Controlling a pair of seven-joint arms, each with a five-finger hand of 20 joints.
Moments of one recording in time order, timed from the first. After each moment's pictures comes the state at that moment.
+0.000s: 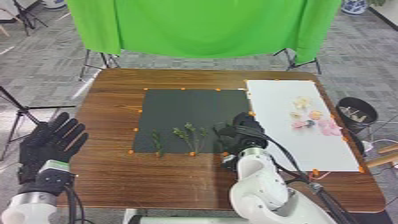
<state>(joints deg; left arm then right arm) 137.2 -48.8 -100.8 -126.5 6.8 18.1 28.9 -85.0 -61.9 46.8 -112.4 -130.8 14.7 55.6</state>
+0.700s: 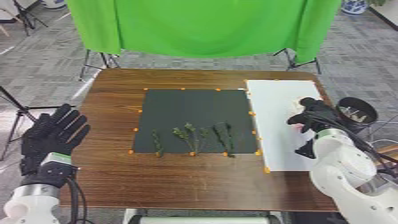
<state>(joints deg) 133.9 -48.1 -99.7 -126.3 7.5 18.0 28.6 -94.3 -45.5 74.6 -110.0 -125.5 -0.3 40.4</state>
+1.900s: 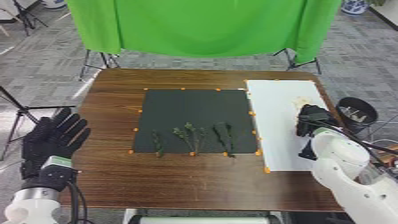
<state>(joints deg) 134.9 -48.4 -99.4 -126.4 7.4 18.0 29.0 -89.8 -45.1 71.5 -105.4 -126.5 -9.5 40.2</state>
